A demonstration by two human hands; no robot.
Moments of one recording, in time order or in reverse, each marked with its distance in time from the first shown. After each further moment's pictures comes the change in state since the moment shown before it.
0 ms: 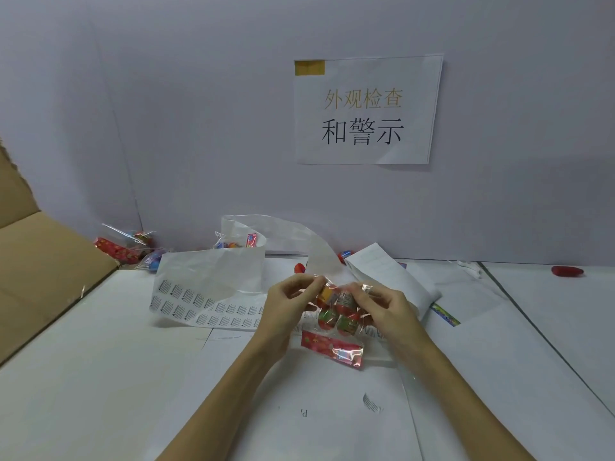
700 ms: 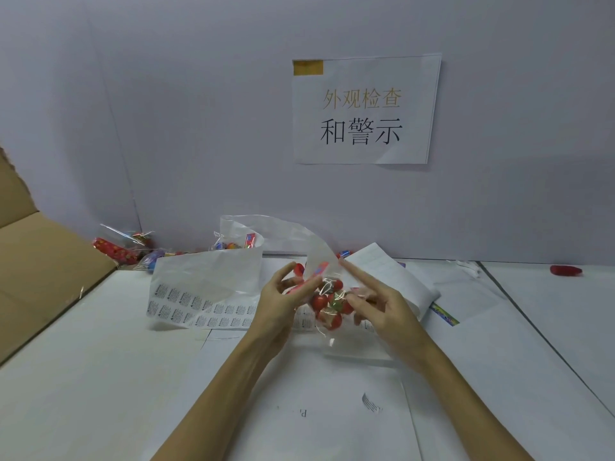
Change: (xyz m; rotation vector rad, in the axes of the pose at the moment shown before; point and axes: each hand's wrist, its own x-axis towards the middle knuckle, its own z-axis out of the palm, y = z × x) left_hand 0.008 0.000 -0.007 -0.227 0.047 -0.141; right_hand -0.007 -0.011 -0.003 0.007 -0.200 -0.164
